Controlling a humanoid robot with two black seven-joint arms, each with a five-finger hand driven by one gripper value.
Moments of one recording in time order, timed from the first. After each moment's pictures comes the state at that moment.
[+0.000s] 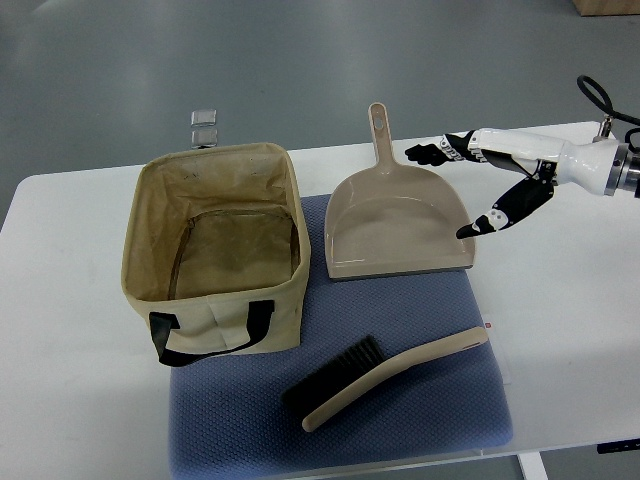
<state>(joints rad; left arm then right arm) 0.01 0.00 -0.15 -0.15 -0.06 -0.02 0.09 0.59 -0.74 0.97 1.42 -1.26 0.61 0.30</state>
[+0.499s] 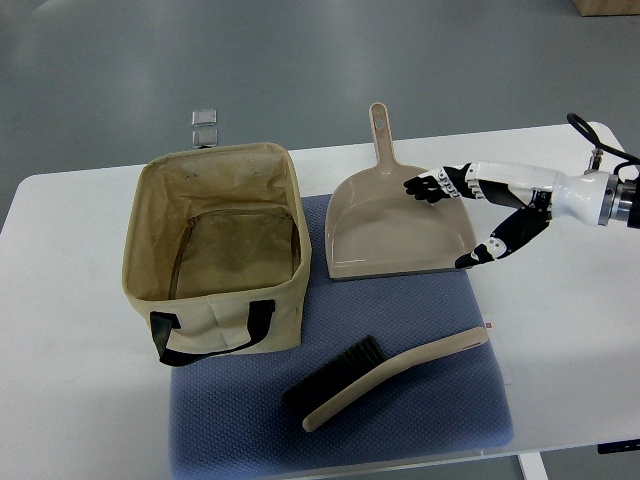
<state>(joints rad) 0.01 0.00 -0.15 -0.15 -0.06 -0.02 0.09 0.58 -0.78 0.81 1.40 -1.11 0.59 0.30</state>
